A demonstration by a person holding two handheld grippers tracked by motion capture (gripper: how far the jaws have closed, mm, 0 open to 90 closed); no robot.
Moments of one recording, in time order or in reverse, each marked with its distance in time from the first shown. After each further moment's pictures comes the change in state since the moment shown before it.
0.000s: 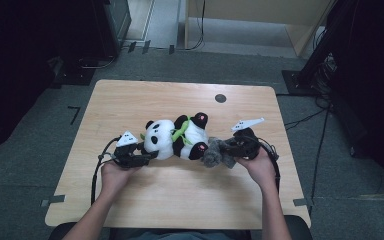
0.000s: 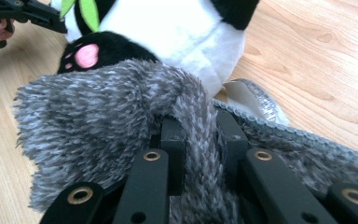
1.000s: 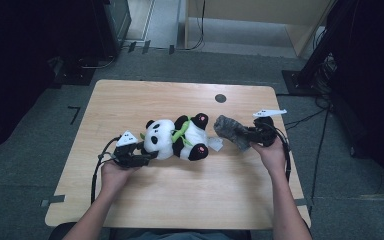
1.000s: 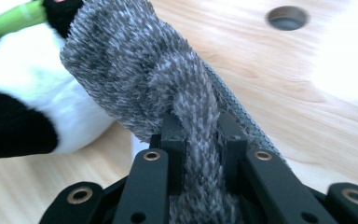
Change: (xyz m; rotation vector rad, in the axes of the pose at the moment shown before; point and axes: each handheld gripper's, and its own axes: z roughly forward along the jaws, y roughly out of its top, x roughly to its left) left arm 0.001 0.001 0.000 0.003 -0.002 0.008; right arm -0.070 -0.010 -0.017 -0.152 -0.147 0.122
